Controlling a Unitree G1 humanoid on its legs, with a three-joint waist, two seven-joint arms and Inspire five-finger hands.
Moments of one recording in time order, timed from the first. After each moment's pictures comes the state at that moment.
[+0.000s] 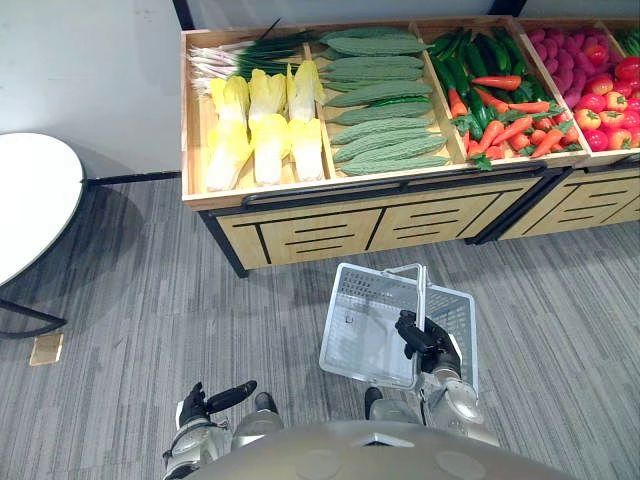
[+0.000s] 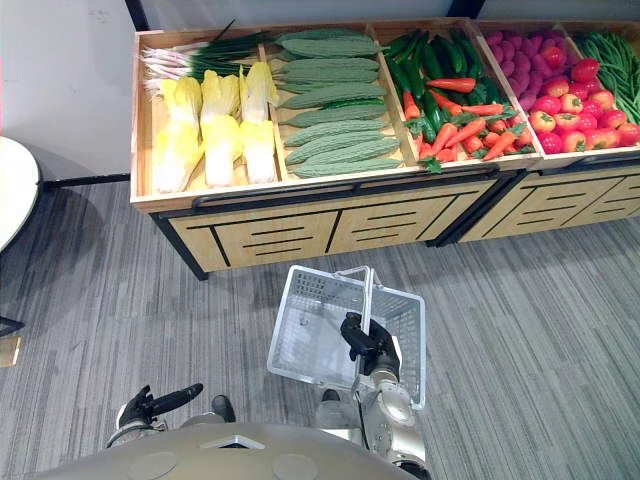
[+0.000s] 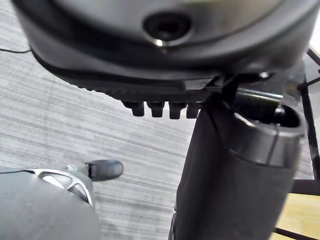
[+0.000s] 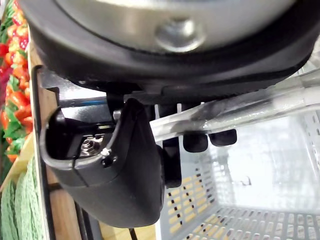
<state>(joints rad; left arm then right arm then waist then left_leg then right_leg) 0.15 0.10 0.26 1.06 -0.15 -0.08 0.16 0.26 -0.03 -0.03 0.47 0.32 -0.05 -0.06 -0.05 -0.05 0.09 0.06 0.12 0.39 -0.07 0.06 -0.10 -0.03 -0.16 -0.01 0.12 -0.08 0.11</state>
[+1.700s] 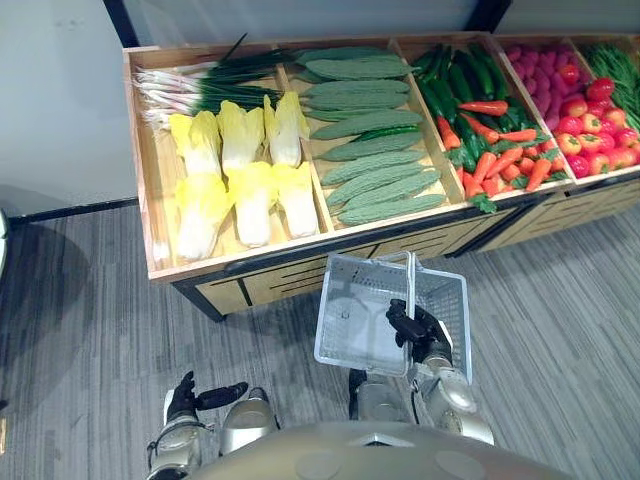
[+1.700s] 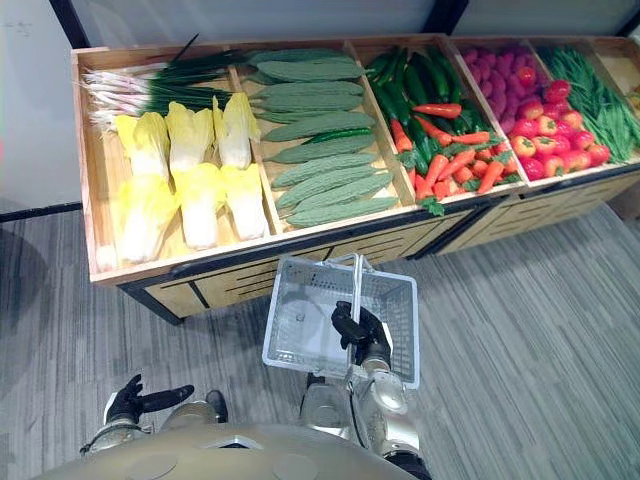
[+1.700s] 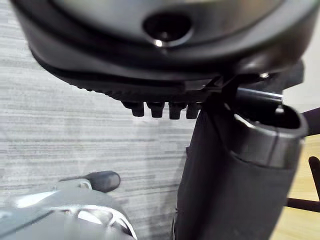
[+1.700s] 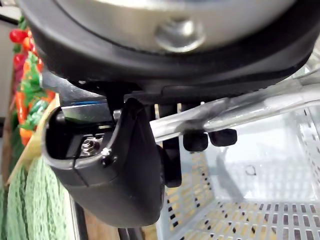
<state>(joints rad) 0.15 0.14 0.21 1.03 -0.07 -0.10 0.14 0.20 -0.06 0.00 0.47 0.32 -0.05 -0.05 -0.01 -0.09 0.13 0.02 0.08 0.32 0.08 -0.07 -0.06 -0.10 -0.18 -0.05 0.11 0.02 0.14</state>
